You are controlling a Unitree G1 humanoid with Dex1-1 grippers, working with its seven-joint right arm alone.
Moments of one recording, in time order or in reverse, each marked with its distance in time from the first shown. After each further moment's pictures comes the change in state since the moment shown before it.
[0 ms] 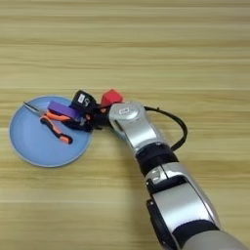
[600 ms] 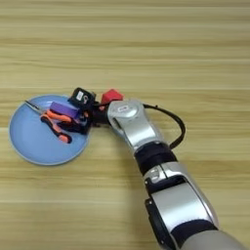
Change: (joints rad) arm -0.001 0.010 -0.033 -0.061 0.025 0.005 0.015
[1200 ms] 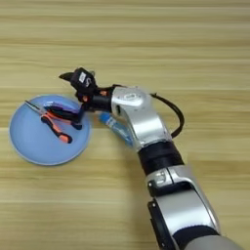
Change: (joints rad) arm 0.059 -0.007 -0.071 -0.271 0.153 0.065 0.127
